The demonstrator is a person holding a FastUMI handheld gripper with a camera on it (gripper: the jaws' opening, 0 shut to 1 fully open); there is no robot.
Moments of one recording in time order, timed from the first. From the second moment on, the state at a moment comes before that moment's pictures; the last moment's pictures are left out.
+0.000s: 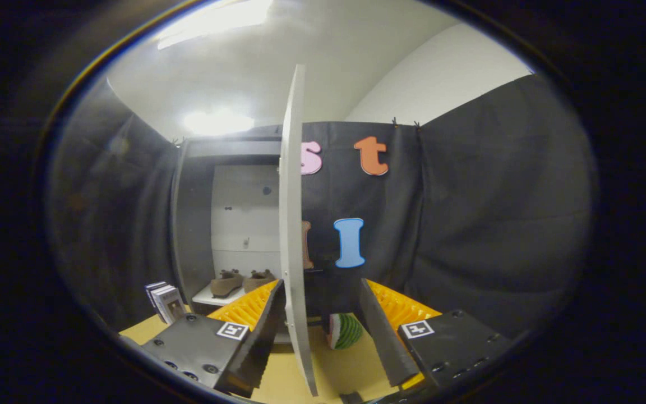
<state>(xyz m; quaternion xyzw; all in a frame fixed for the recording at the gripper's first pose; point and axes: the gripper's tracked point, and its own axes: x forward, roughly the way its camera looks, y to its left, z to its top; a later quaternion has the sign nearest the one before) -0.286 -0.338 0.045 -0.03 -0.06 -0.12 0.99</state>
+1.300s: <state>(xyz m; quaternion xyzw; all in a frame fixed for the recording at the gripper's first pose) -0.236 -0.327 0.018 0.02 -0.02 -0.02 1.00</state>
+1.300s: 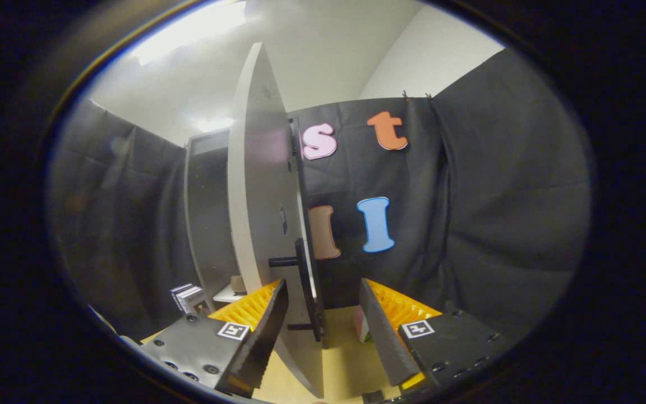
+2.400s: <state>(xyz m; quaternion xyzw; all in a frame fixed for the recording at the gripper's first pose) -0.191 -0.205 0.000 0.05 0.01 0.14 0.99</state>
